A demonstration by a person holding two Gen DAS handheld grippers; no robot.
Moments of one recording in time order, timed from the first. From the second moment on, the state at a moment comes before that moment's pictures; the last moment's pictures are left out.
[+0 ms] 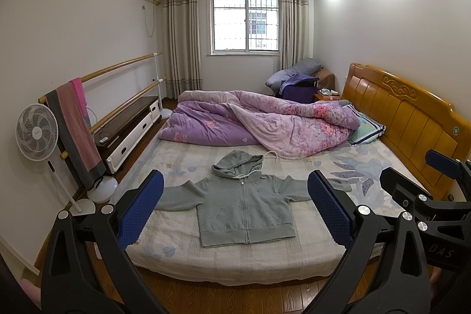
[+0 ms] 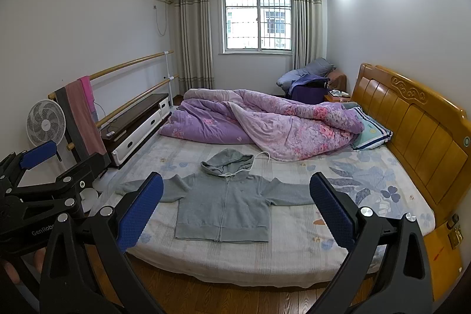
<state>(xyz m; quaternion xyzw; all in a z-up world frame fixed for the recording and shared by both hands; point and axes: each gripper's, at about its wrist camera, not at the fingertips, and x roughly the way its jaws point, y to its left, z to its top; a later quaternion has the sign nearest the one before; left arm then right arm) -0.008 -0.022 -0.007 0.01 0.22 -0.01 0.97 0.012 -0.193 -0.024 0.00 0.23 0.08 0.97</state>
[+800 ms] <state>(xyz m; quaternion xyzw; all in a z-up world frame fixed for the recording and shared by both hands) -0.010 -0.026 -0.005 0.01 0.23 -0.01 0.97 0.010 -0.195 -0.023 0.01 0.24 0.07 0.97</state>
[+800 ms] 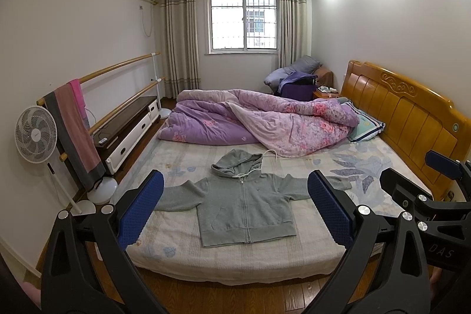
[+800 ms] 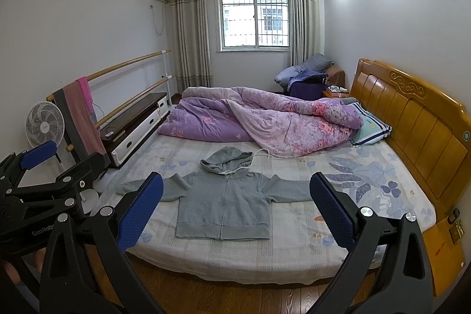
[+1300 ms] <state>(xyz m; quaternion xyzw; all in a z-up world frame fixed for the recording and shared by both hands) 0.004 -0.006 -0.008 0.01 0.24 -0.01 0.97 0.024 -0.178 -0.026 0.01 0.25 0.07 0.96</state>
